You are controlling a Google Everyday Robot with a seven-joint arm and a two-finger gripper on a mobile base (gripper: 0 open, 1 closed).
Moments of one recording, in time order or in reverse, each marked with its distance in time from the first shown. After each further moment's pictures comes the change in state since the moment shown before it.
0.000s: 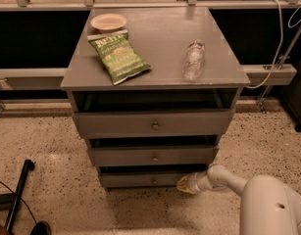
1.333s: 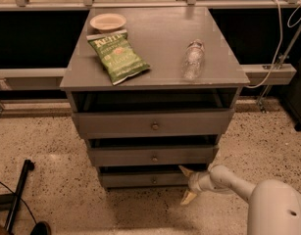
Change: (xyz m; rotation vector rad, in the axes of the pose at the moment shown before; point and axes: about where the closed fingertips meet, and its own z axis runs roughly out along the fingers) arm -0.004 -0.003 -0.011 0.054 -0.036 0.009
